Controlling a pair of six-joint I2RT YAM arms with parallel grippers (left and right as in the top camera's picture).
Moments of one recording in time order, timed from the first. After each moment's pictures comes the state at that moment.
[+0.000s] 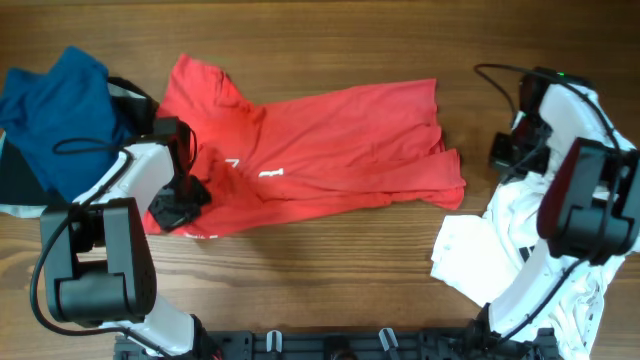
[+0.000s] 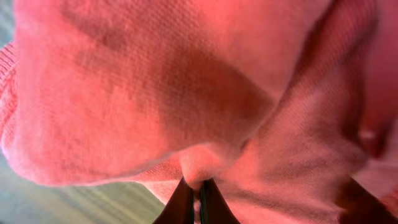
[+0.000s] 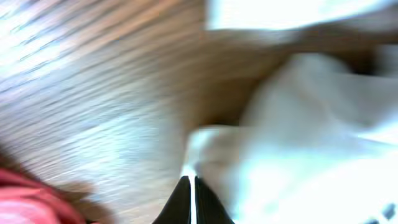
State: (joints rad) left arm 0.06 1.79 0.97 -0.94 -0.14 -0.59; right arm -0.25 2.08 1.48 -1.19 0.11 0.20
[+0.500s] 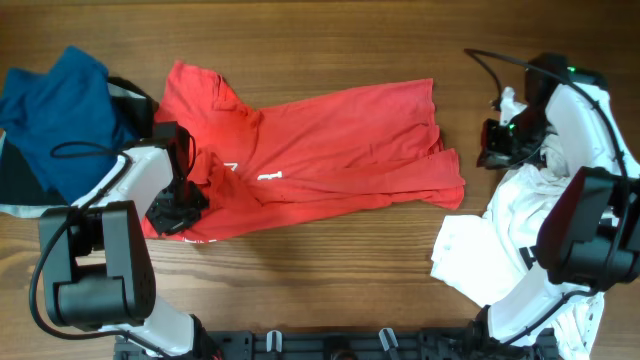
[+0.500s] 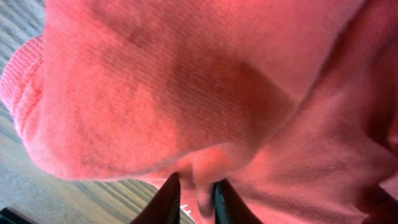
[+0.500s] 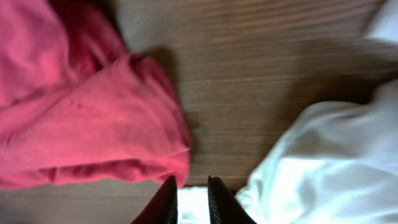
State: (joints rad) left arm 0.07 1.77 0.95 -0.95 -0.17 -0.58; right arm -0.20 1.93 1.46 -1.22 -0.17 -0.04
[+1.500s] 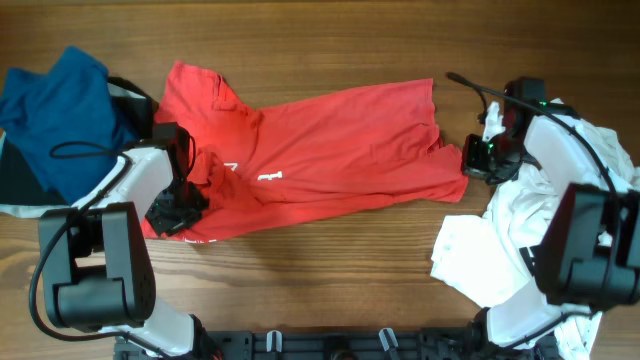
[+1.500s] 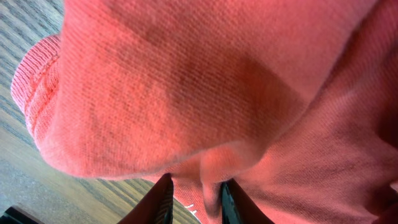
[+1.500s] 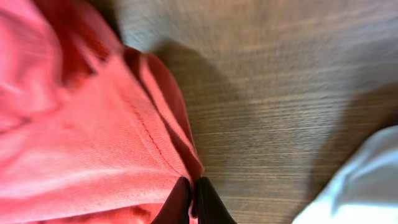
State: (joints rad) left arm 0.07 1.77 0.95 -0.95 -0.19 -0.58; right arm -0.15 1.81 1.19 -0.88 -0.17 0.08
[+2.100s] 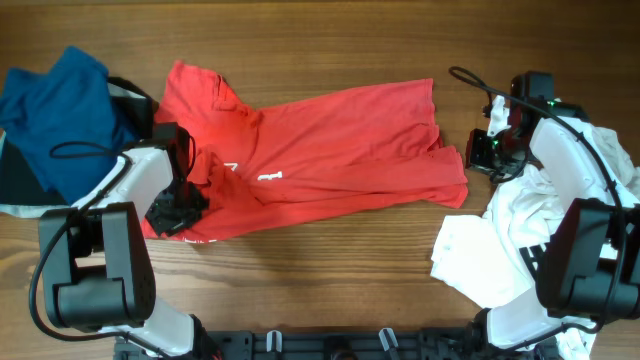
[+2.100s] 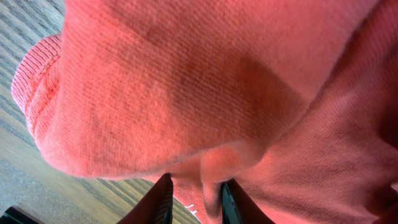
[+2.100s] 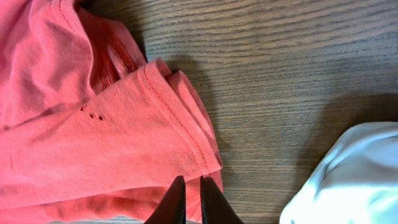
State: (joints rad) left arm 0.07 1.77 0.95 -0.95 -0.19 -0.58; right arm -0.15 1.77 1.19 -0.89 -0.17 0.07
